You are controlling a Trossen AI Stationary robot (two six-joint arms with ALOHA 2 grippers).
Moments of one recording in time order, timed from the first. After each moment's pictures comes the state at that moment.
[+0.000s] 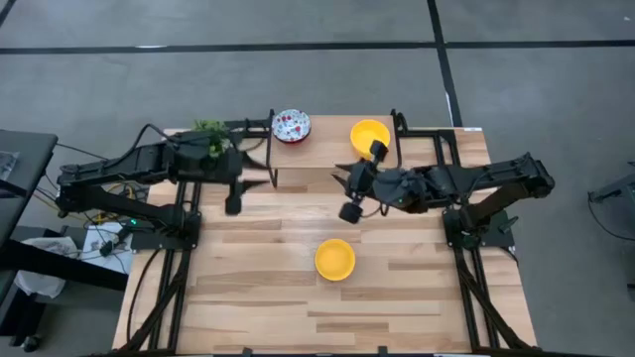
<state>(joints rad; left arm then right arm) 0.05 1.00 1.21 -0.57 -0.06 0.27 0.22 1.46 1.52 -0.54 0.71 -0.05</state>
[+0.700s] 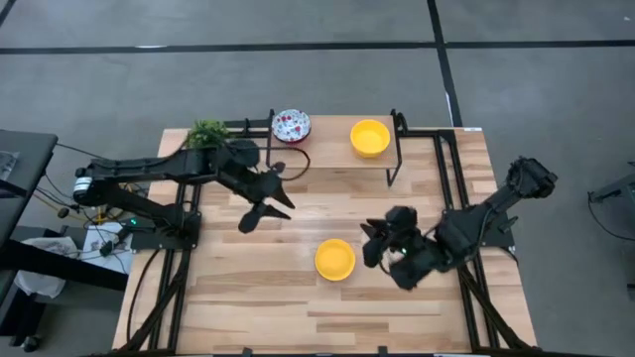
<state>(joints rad) 0.07 1.24 1.19 -0.52 0.42 0.23 0.61 1.45 1.28 -0.88 0.95 1.31</state>
